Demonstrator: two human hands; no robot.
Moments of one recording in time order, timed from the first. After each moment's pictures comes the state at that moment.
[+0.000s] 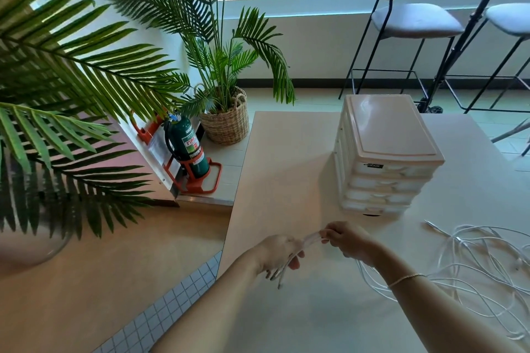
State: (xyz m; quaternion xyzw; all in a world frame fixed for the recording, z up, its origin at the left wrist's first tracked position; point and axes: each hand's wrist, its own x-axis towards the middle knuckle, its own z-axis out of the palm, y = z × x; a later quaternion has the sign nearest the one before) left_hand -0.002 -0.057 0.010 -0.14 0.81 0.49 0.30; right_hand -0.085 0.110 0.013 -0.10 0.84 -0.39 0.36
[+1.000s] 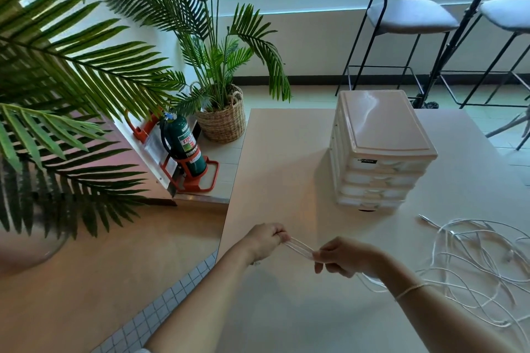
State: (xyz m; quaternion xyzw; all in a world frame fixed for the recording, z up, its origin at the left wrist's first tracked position) left_hand -0.008 -0.069 0.009 -0.14 0.88 0.41 0.20; right_hand -0.060 0.125 0.030 -0.17 0.78 -0.33 0.50
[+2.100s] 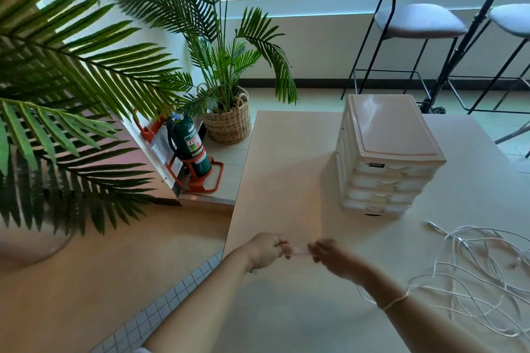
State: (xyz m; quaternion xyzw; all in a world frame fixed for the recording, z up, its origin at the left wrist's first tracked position) left_hand 0.005 -0.072 0.014 -0.10 0.87 0.40 0.25; right_hand -0.048 0.096 0.009 -0.21 0.87 -0.27 0.34
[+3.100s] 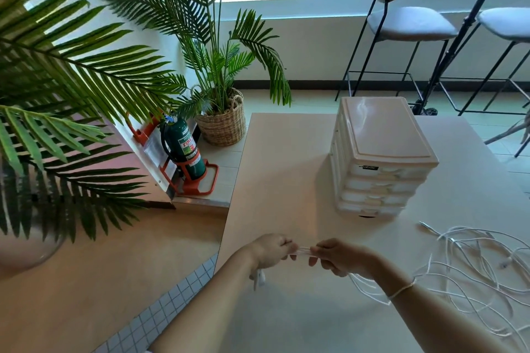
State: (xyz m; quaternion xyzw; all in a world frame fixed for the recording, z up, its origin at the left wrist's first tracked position) left_hand -0.008 -0.062 0.014 -0.09 0.85 0.43 0.29; right_hand -0.067 0.112 0.015 -0.15 0.78 -0.36 0.49
